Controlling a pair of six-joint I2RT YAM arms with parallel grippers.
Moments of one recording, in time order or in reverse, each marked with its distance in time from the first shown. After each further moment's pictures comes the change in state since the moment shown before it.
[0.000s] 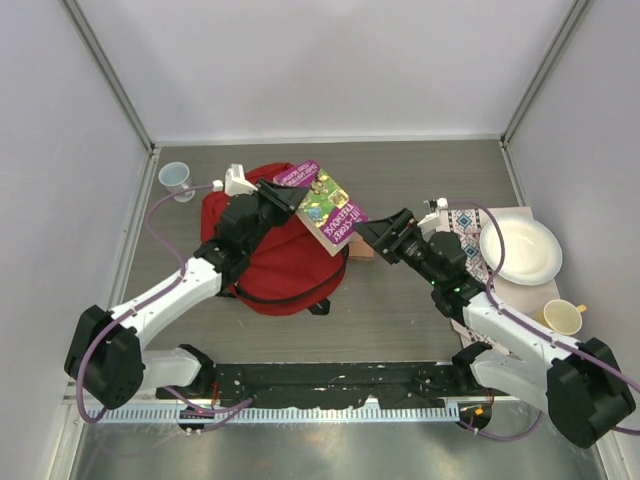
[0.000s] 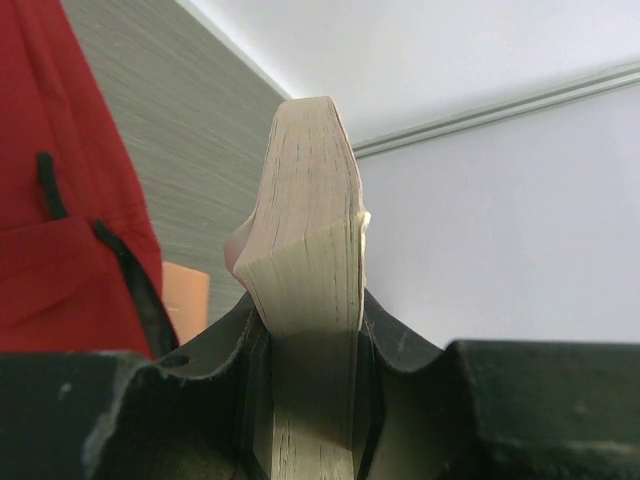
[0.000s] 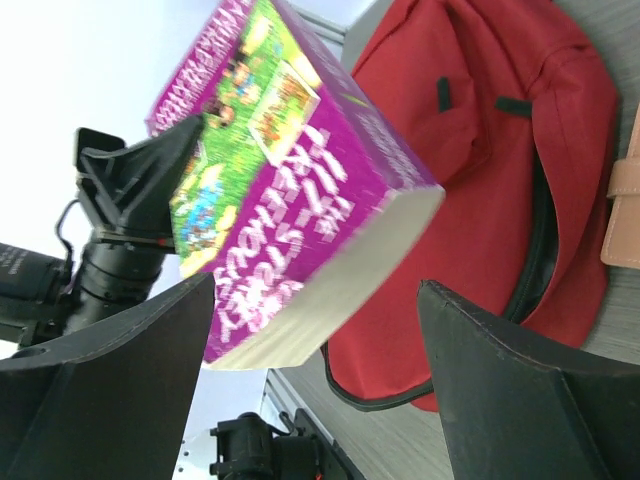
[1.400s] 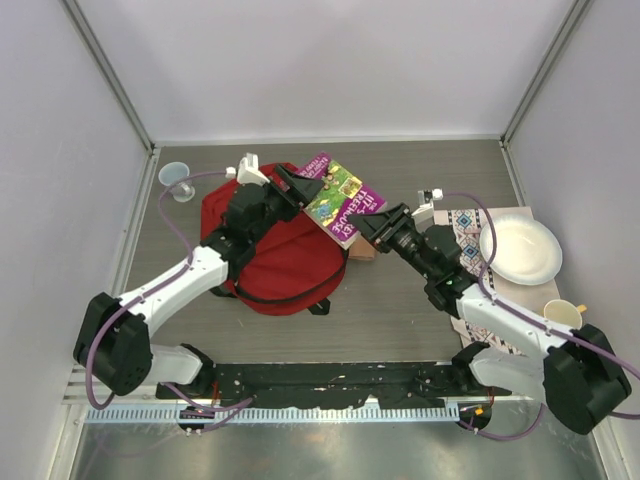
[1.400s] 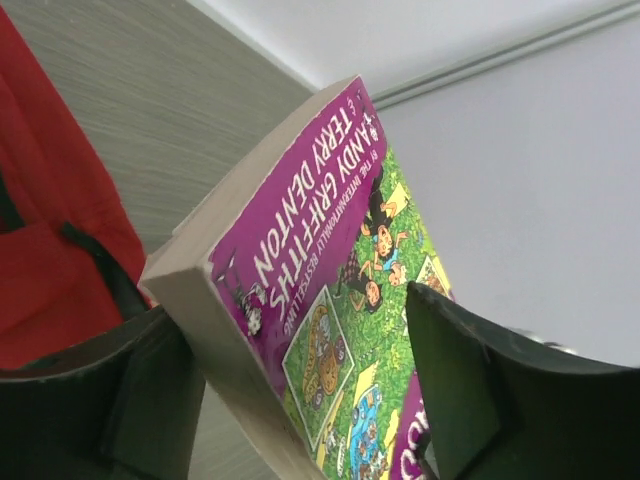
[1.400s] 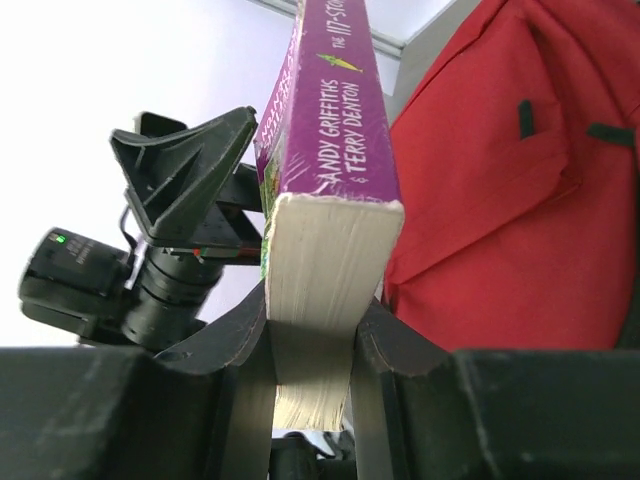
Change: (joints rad) left arm 0.005 0.082 0.056 0.053 0.106 0.023; right arm 0.055 0.138 0.063 0.178 0.023 0.100
